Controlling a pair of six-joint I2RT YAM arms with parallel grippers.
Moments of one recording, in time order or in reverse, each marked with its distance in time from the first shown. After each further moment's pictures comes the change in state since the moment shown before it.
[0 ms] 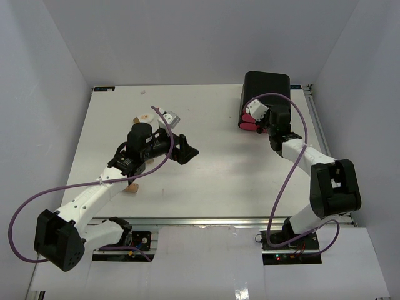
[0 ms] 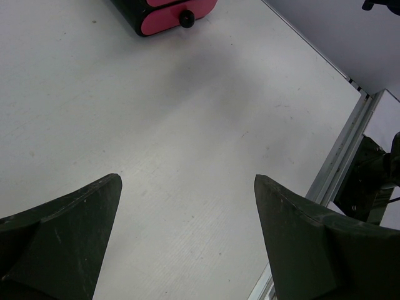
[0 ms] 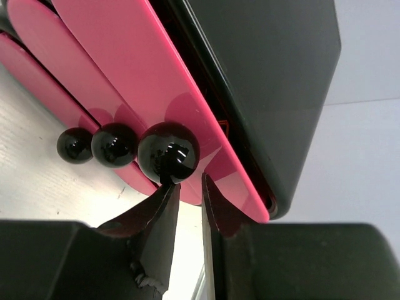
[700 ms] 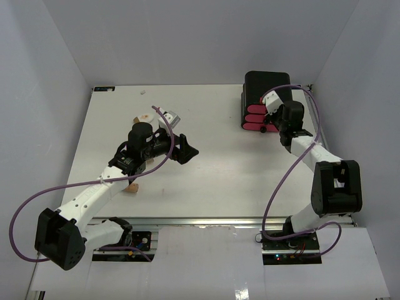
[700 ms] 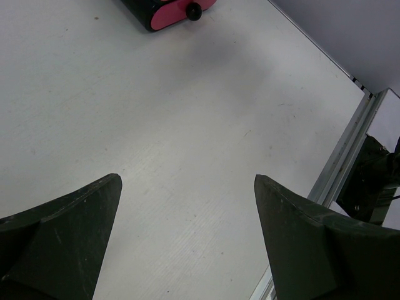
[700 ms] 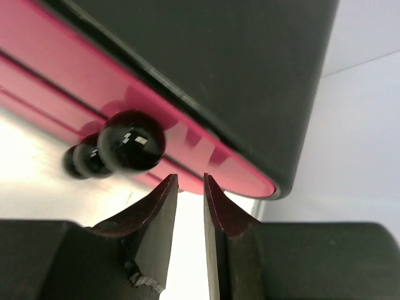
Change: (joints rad) left arm 0.007 0.010 0.000 0.000 0.000 0.002; right arm -0.120 0.014 0.042 -0.022 -0.111 0.216
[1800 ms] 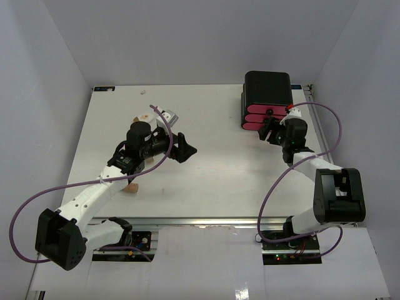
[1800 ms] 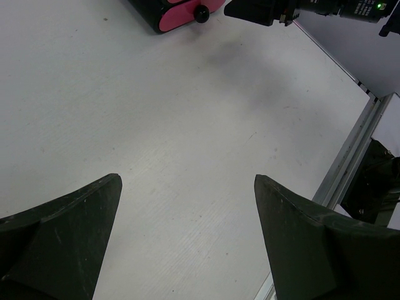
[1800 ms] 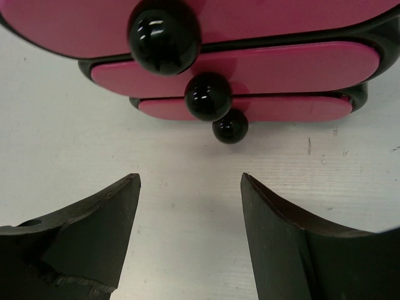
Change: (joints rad) left arm 0.025 0.001 0.000 0.000 0.003 0.003; right arm -0.052 -0.086 -0.264 0.169 -0.215 0.994
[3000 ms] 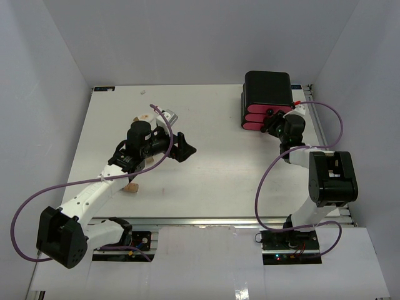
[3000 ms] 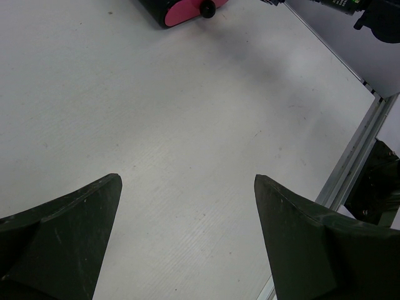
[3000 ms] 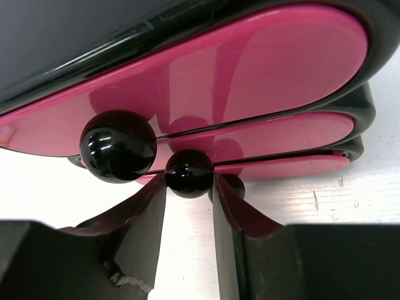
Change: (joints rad) left arm 0.013 0.019 0.000 0.000 0.004 0.000; right arm -0.011 0.186 0.059 0.249 0.095 0.184
